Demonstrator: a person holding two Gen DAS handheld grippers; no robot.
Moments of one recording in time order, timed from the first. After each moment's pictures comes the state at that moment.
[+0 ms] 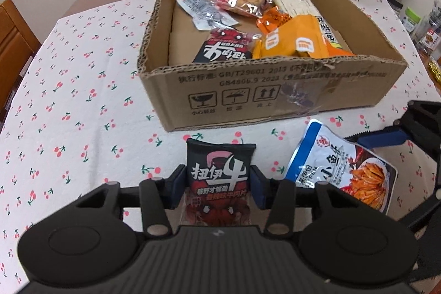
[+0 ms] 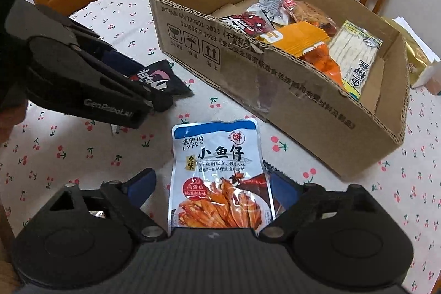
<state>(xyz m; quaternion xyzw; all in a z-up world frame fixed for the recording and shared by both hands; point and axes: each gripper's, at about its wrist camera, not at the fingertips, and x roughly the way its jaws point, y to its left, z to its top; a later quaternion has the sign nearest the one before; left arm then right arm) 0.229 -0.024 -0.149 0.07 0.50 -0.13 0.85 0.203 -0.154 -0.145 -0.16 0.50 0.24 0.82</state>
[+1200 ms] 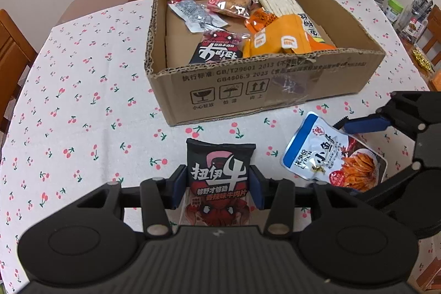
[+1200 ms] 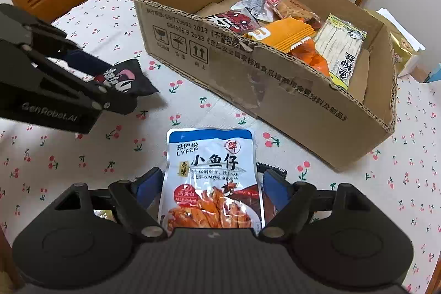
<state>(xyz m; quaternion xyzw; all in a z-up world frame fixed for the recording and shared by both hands) 0.214 -0.015 -0.133 0.09 0.50 -0.16 0.85 0.199 -0.150 -0.145 -0.14 0.50 0.20 0.83</state>
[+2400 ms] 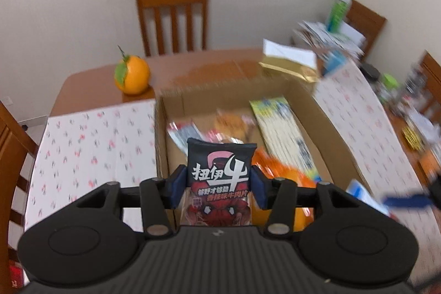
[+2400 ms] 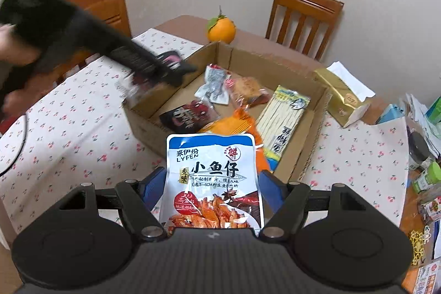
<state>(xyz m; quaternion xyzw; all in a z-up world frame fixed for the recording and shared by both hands) 0.313 -0.042 -0.047 0.06 0.41 -0.18 0.89 0.207 -0.177 -0.030 -0.12 0.43 0.16 0.88</state>
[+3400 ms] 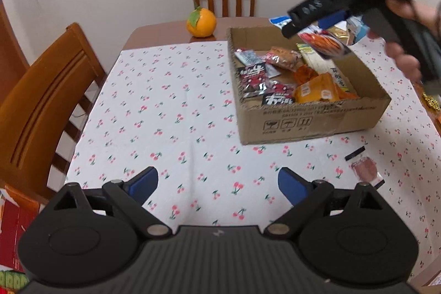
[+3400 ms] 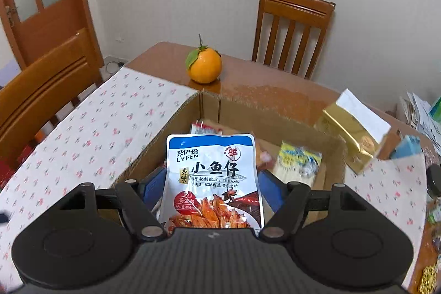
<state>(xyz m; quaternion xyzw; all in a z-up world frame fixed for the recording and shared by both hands) 0.165 0.050 -0.072 0.06 0.43 -0.09 0.90 0.343 -0.124 -0.029 -0.08 0.42 0.12 0.90</state>
